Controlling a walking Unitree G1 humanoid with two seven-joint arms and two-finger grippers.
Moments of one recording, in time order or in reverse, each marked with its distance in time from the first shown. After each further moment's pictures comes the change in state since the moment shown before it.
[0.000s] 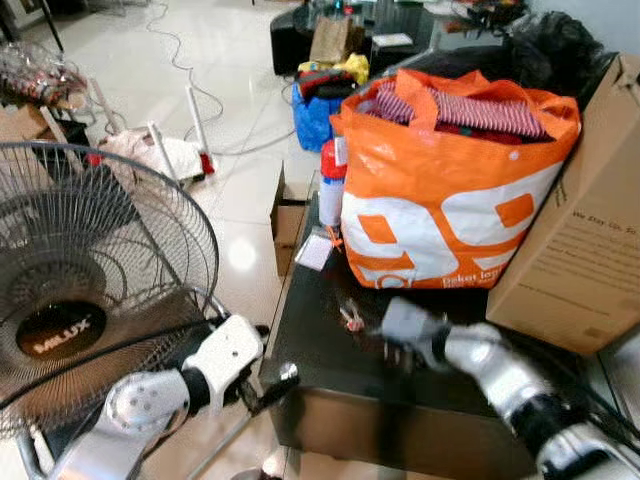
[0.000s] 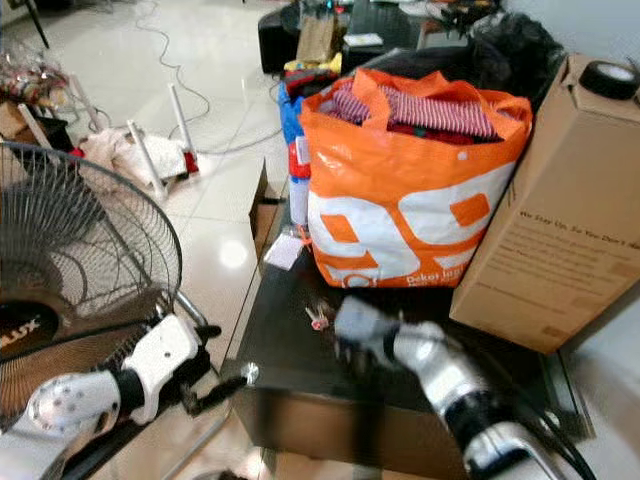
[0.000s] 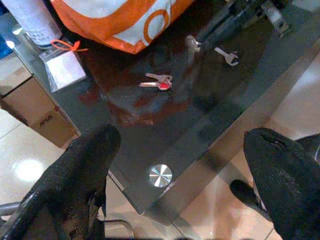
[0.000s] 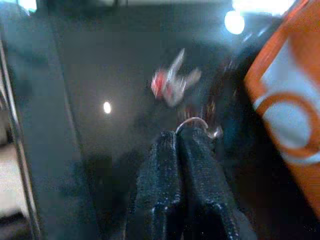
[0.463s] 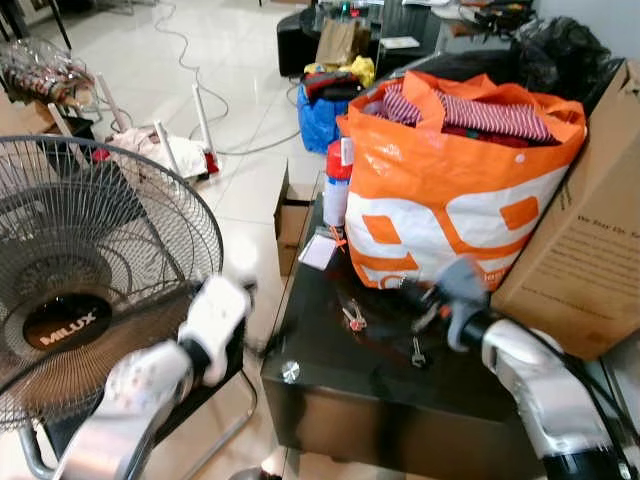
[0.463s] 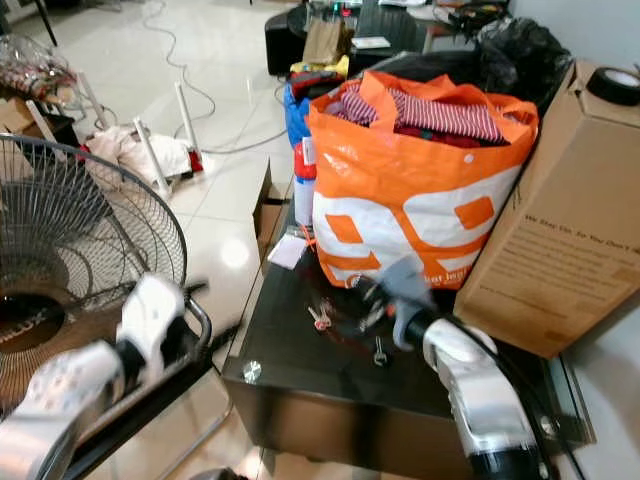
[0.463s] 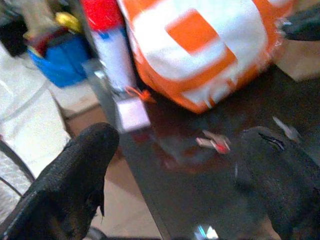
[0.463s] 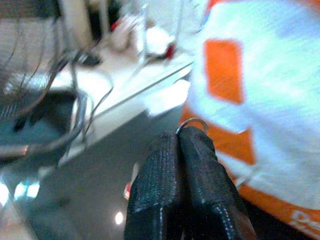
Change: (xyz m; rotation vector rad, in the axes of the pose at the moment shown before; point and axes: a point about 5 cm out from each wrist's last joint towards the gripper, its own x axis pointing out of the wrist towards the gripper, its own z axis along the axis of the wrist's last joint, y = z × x) left arm 0.005 0.027 0.031 -0.071 -0.206 0.261; right arm -0.063 -0.012 0.032 0.491 -0.387 -0.325
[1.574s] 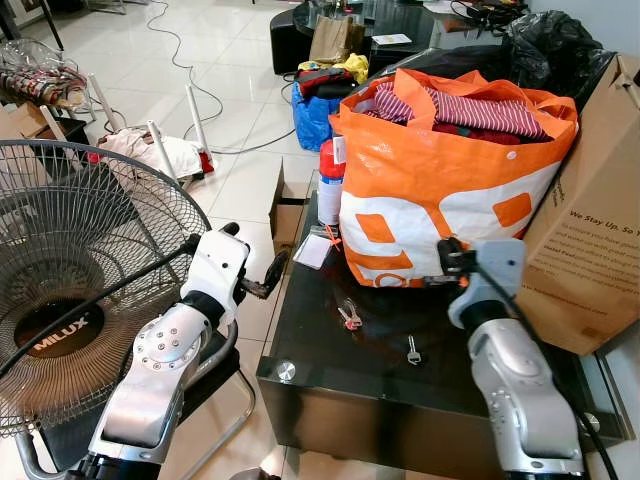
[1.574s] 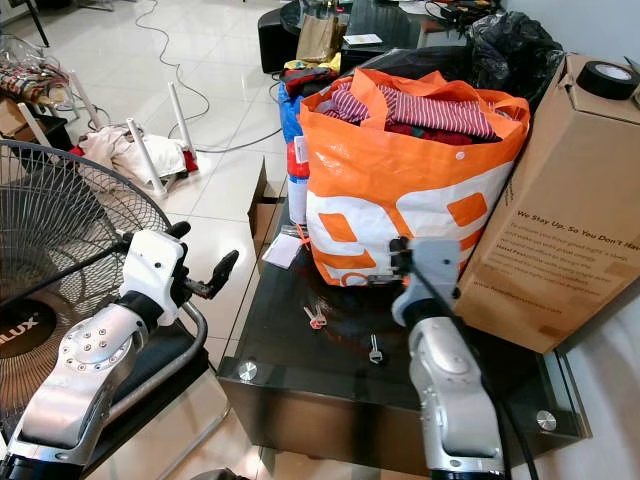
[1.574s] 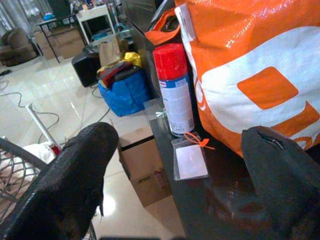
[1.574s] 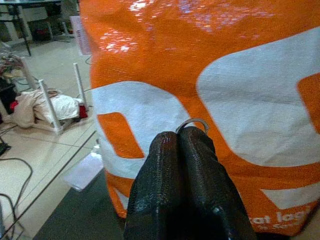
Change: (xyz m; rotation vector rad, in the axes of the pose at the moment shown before) left arm 0.027 0.021 0.016 0.039 -0.135 0.261; right arm -0.001 0.013 0.023 0.139 -0.203 -0.411
